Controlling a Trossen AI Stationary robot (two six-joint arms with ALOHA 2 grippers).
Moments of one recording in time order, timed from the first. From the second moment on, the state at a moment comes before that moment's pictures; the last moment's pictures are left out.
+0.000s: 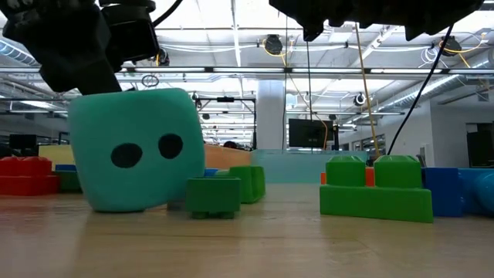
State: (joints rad) left arm -0.42 1.48 0.63 0.09 0.04 -0.64; right arm 0.13 1.34 0.65 0.73 -0.05 -0.12
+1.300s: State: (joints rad) left arm -0.41 1.26 0.62 0.11 0.01 -0.50; right arm 0.13 1.34 0.65 0.71 -0.05 -0.12
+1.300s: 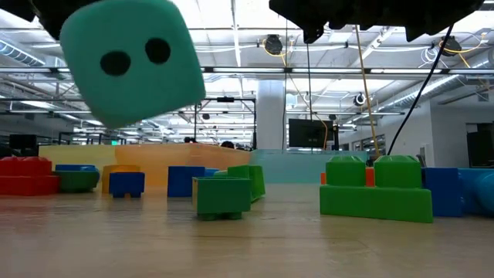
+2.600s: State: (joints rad) left arm -0.41 0.84 0.63 0.11 -0.96 -0.12; right arm 0.13 1.34 0.65 0.71 -0.05 -0.12
